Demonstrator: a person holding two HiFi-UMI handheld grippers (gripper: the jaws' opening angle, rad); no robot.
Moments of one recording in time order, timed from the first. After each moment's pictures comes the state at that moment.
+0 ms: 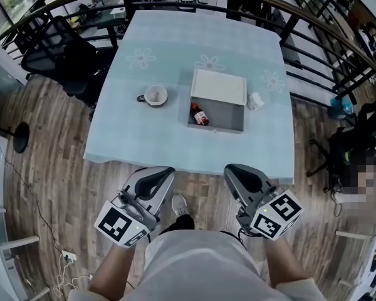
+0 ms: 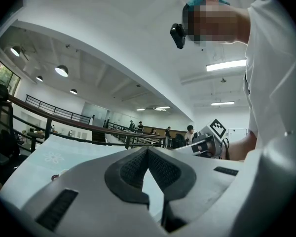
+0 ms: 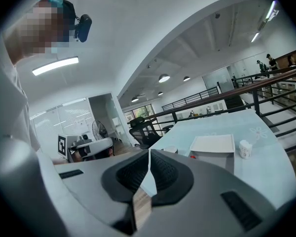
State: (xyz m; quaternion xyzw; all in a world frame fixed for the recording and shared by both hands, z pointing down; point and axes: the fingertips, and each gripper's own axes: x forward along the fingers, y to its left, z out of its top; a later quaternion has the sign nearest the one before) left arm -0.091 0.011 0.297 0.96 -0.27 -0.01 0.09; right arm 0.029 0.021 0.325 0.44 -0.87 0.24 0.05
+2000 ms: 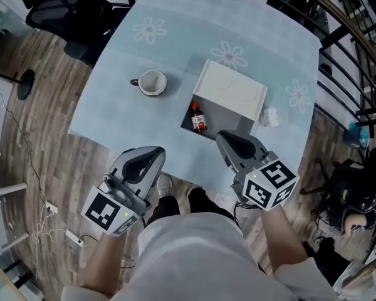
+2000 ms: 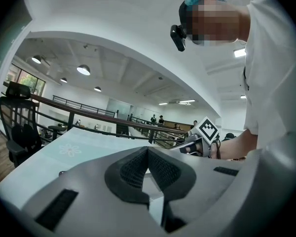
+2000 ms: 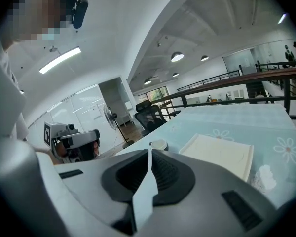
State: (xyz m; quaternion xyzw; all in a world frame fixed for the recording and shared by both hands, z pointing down) left arm -0.042 -0.126 0.352 0.91 -0.40 0.03 0.13; right arm 0.073 -0.174 0.408 0.32 -0.90 0.26 0.14
